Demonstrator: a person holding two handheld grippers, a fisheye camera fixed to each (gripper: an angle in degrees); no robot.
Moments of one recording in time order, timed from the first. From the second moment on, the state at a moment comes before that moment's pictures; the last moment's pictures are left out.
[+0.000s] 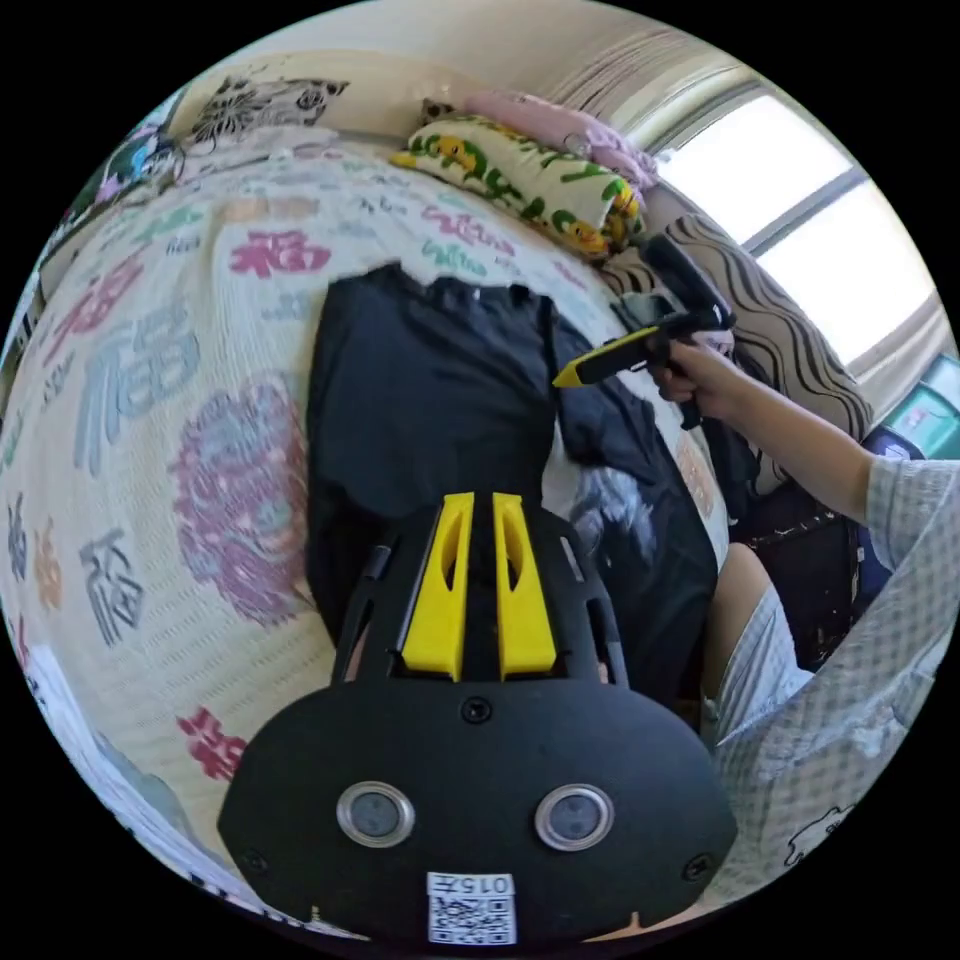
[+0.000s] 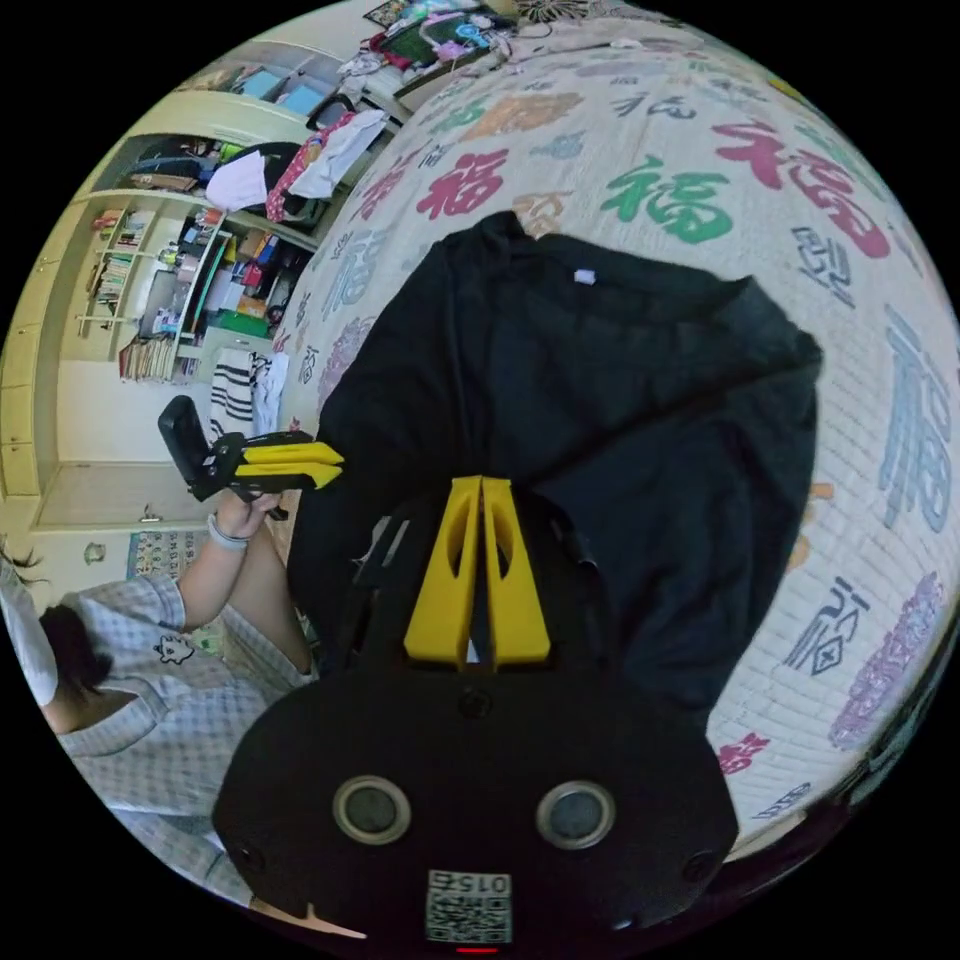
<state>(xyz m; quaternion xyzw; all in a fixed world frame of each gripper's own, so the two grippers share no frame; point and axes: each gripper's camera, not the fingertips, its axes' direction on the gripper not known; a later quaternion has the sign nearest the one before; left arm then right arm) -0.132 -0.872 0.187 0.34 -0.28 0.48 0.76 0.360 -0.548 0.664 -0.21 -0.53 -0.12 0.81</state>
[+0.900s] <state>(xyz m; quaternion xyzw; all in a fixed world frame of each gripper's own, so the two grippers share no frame) 0.009 -0.987 0.159 0.38 -0.36 0.47 0.71 0.474 -0.672 0.548 -0.14 -0.41 0.00 0.90</state>
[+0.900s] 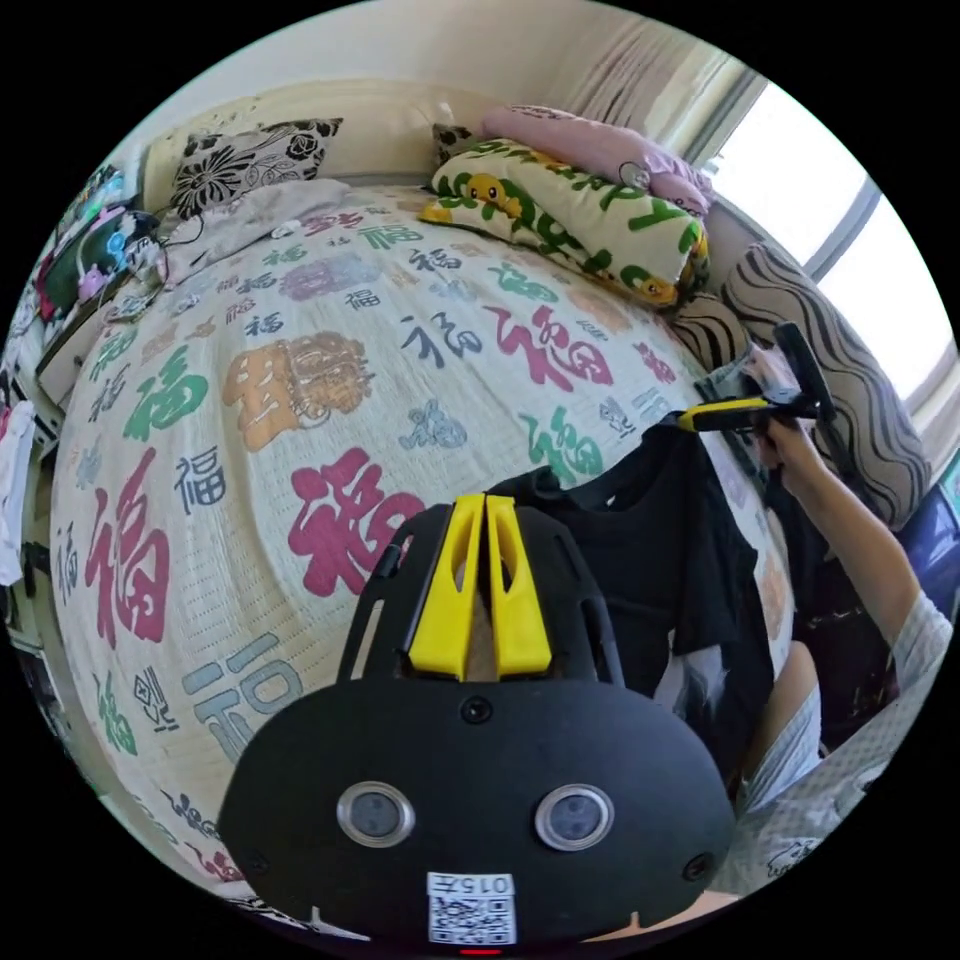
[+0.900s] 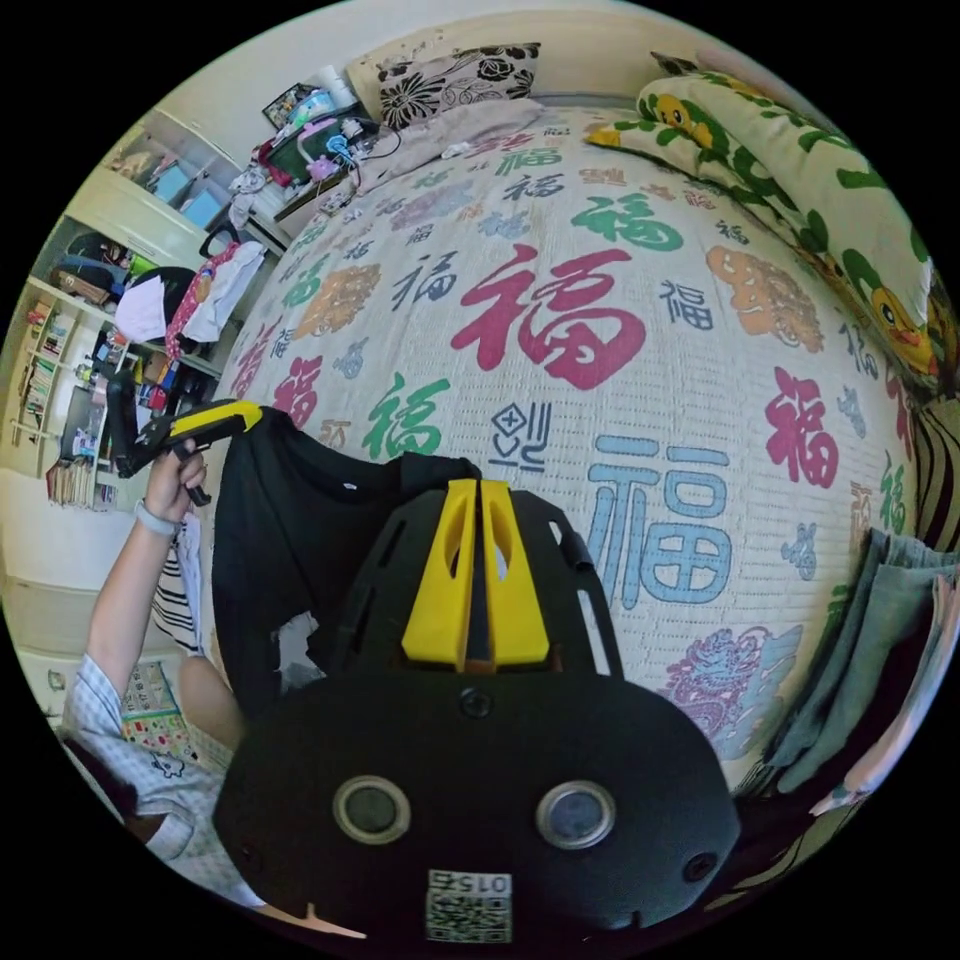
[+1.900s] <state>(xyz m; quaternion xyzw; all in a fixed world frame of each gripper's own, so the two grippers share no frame) -0.310 -0.675 0.435 0.14 -0.46 0.63 0.61 0.466 -0.167 0.138 -0.13 -0.51 -0.15 0.83</state>
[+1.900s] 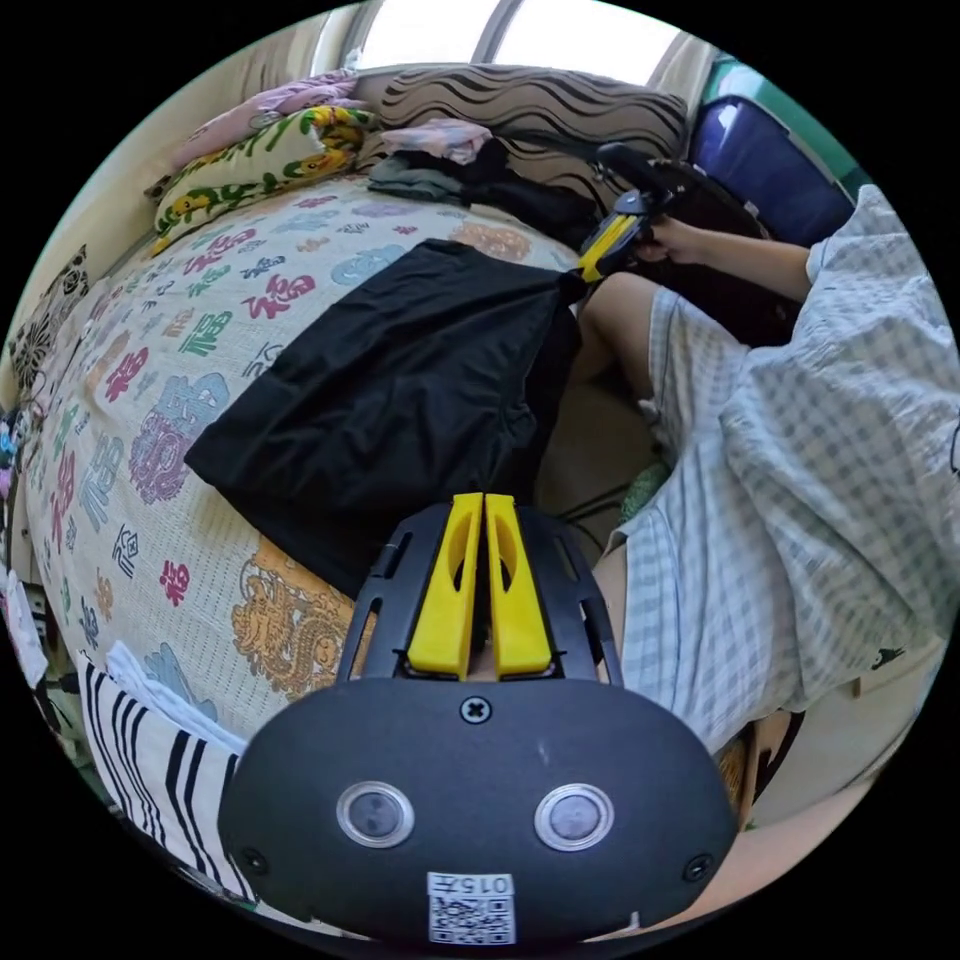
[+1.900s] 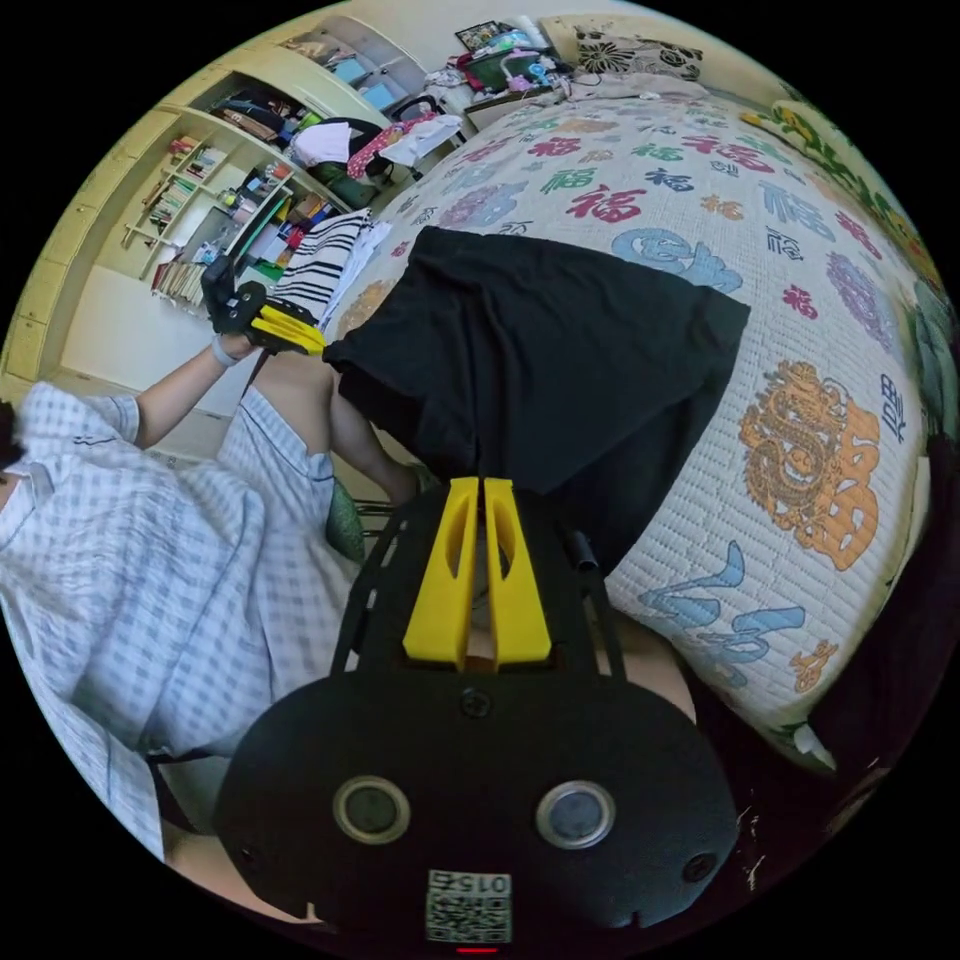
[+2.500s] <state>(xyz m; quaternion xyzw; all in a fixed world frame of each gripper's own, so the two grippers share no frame) -0.338 -0.681 0.473 0.02 -0.59 0.54 0.61 0.421 -0.131 0.105 -0.26 -0.38 -0.20 0.86</state>
